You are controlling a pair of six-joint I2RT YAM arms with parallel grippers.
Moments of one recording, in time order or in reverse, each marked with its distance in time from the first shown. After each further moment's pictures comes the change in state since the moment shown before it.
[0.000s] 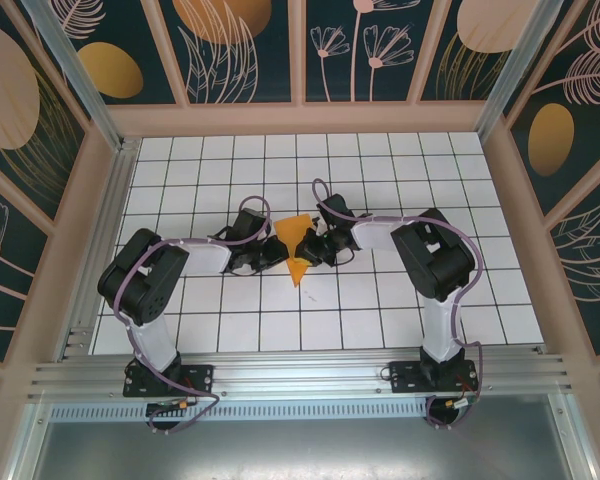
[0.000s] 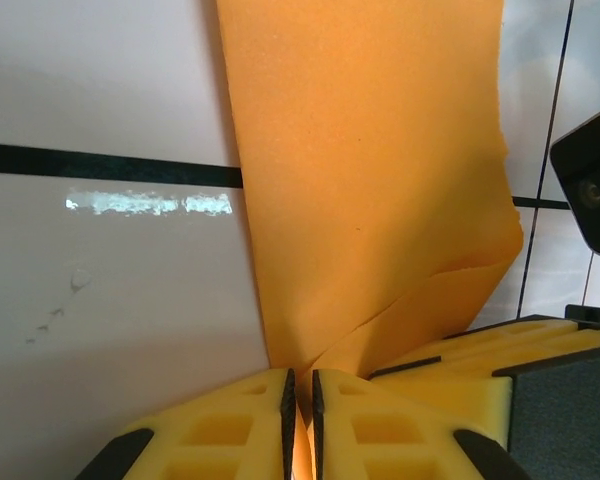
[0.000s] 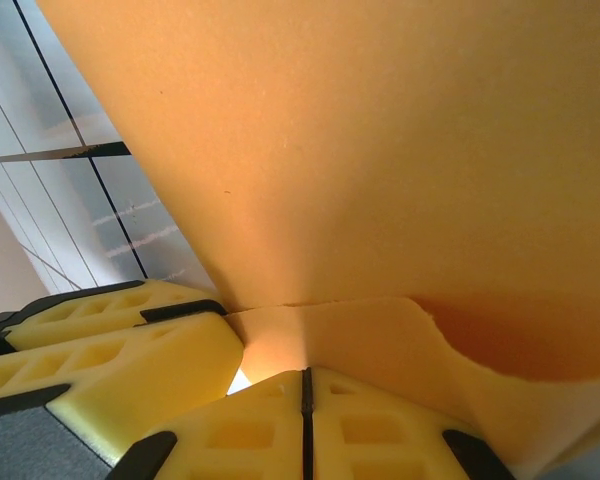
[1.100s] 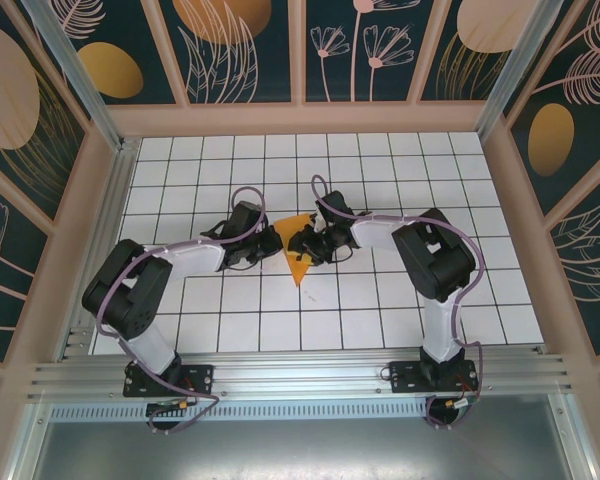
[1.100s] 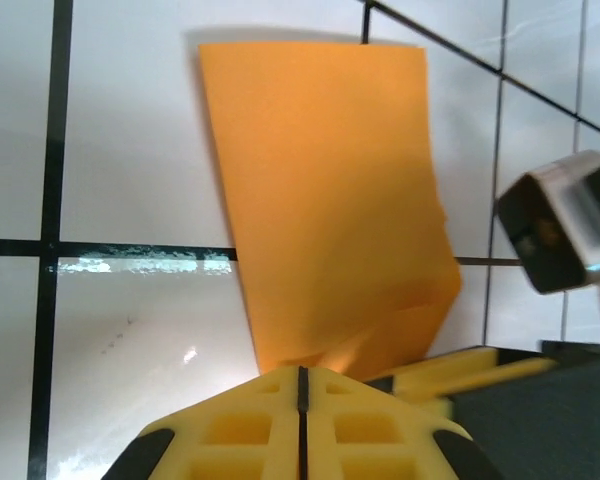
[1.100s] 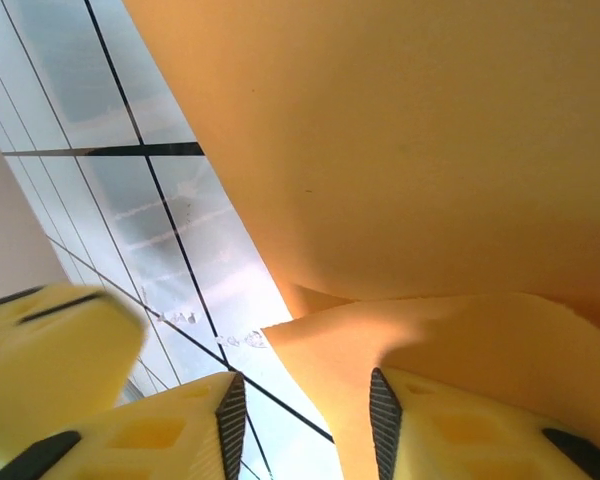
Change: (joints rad) left arm -0.005 -0.130 0.012 -0.079 -0.154 0.028; right arm 0.004 -0.005 0.019 0.012 -0.016 0.003
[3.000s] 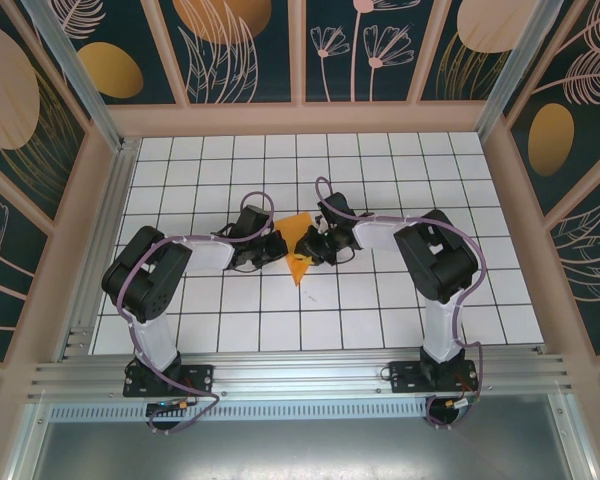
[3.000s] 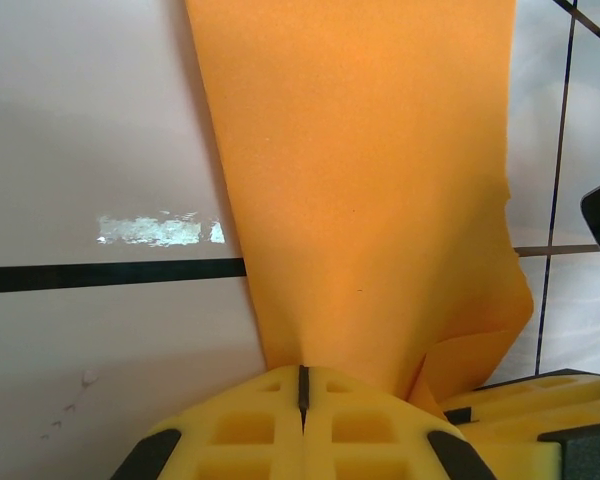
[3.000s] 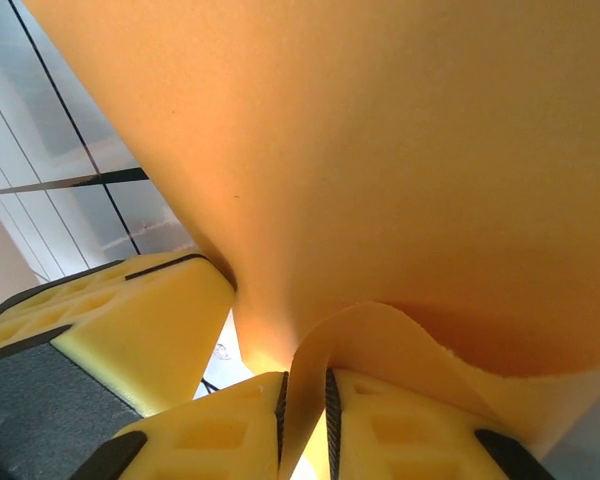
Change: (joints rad) left arm -0.001 0.156 0.028 0.076 0.063 0.018; right arm -0.005 -0.019 -0.021 -0.014 0.050 0.053
